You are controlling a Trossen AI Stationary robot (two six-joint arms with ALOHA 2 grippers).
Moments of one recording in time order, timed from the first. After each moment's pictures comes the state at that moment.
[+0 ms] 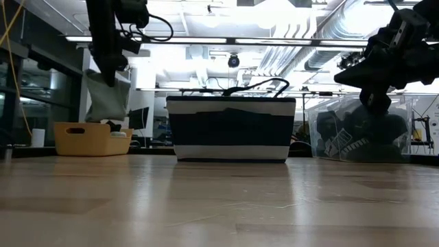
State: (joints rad) left arm 0.67 1.19 1.15 -1.11 -0.51 0.07; right arm 0.11 0.38 0.01 0.25 0.23 0.65
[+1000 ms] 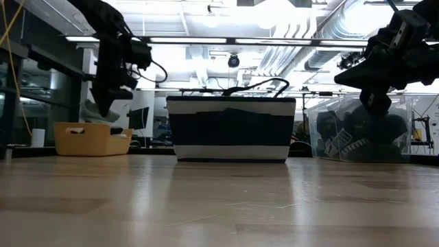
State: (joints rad) left arm 0.89 1.41 1.08 -1.00 -0.46 -0.06; right arm 0.11 0.38 0.01 0.24 0.23 0.65
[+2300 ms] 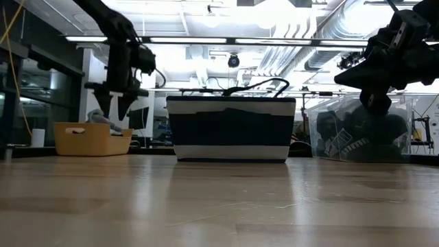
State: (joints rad) left arm 0.99 1.59 1.25 -1.08 -0.21 -0.34; right arm 0.11 0.38 0.01 0.24 0.23 0.65
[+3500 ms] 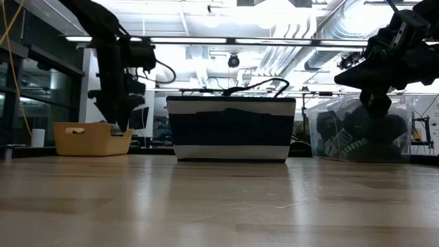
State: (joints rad) left arm 0.70 1.35 0.87 -0.73 -0.31 -0.21; right arm 0.11 0.38 0.01 0.24 0.23 0.65
